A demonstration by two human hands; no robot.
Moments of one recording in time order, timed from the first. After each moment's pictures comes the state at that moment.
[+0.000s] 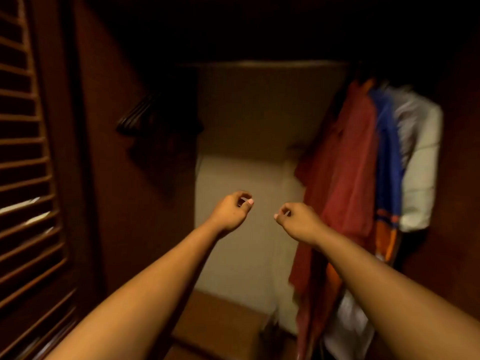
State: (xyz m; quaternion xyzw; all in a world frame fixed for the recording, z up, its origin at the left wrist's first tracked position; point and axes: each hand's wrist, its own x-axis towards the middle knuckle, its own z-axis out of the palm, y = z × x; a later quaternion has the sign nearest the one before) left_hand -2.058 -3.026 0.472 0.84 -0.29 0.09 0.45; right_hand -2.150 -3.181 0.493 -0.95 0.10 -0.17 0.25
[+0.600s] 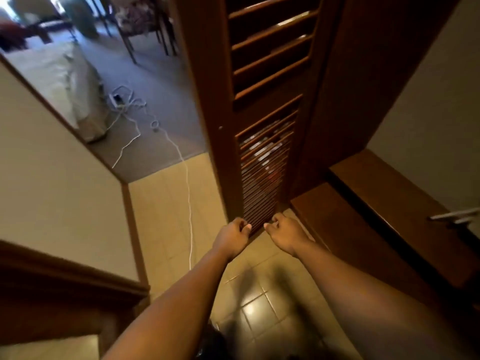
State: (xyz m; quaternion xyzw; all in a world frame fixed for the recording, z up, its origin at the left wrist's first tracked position) left_hand -2.324 -2.666 0.118 0.86 0.27 -0.11 0.42; right_hand -2.256 -2.806 0.139 -0.90 -0.10 0.30 0.31
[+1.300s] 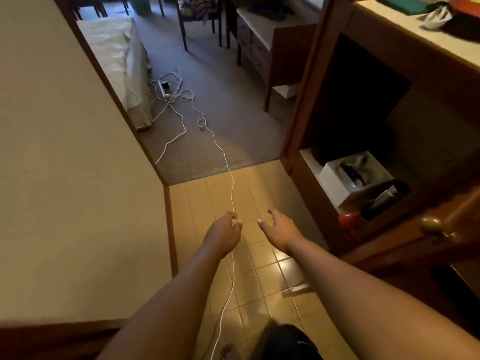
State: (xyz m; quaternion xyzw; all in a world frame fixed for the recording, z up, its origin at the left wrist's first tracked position) left_hand -2.274 -2.274 0.111 0.84 0.35 -0.05 0.41; right_hand -2.179 -2.403 0.130 -0.89 -0.17 0.33 0.26
